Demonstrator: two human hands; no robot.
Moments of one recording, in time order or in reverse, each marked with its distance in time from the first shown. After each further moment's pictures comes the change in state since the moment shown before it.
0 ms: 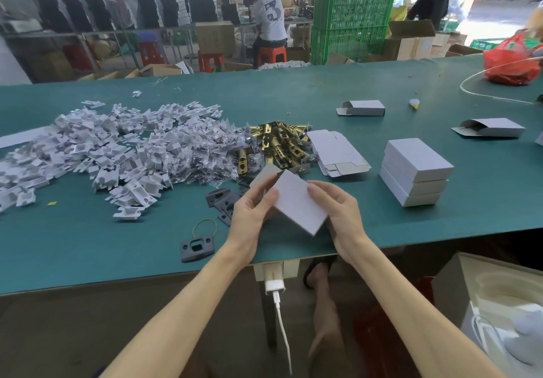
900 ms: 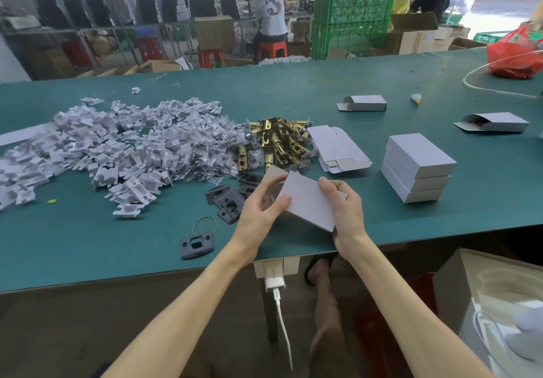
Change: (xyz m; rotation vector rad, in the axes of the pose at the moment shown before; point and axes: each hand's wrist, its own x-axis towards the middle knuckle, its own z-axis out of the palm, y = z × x) left_hand -0.006 0.002 0.006 0.279 -0.113 0.100; right_hand 0.004 0.006 0.001 -0.033 0.196 0.009
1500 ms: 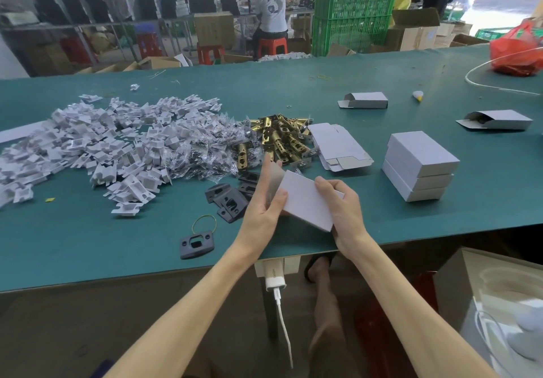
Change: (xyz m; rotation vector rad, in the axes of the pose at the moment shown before) left_hand -0.002 0.005 0.005 0.123 -0.017 0.071; right_hand 0.004 0.003 0.000 -0.056 -0.055 0.005
